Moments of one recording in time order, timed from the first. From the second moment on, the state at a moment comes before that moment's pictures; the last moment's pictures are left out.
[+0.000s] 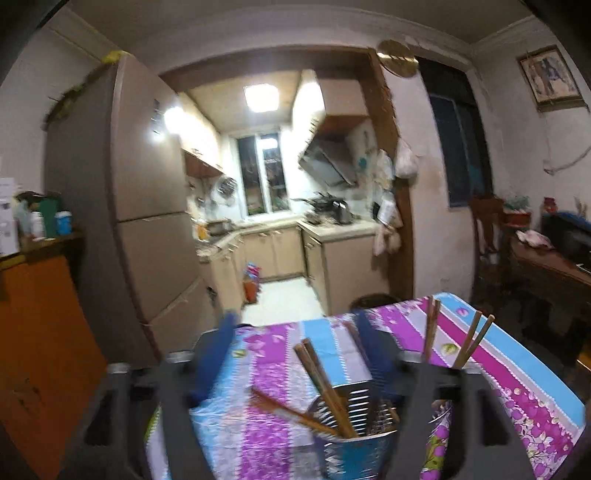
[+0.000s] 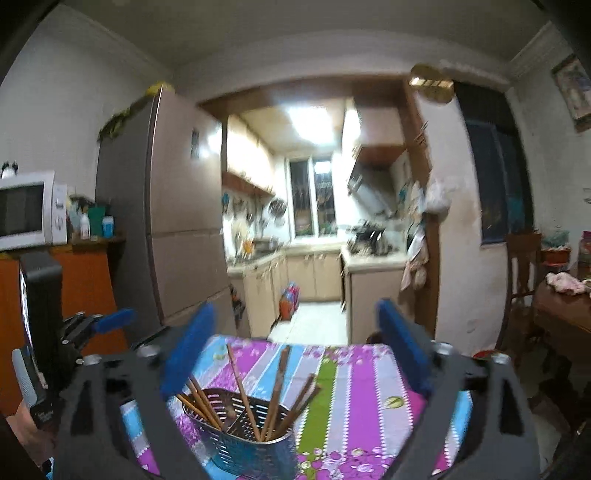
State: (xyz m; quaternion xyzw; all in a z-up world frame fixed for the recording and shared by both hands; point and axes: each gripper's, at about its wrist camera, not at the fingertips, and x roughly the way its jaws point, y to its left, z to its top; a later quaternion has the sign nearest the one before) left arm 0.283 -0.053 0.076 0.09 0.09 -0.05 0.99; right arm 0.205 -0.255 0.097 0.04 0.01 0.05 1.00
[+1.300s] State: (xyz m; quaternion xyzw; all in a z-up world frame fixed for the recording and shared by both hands) left arm 0.123 -0.026 0.037 0.09 0.12 0.02 0.99; right arm 0.054 -0.260 0.018 0.01 0.07 -0.06 1.00
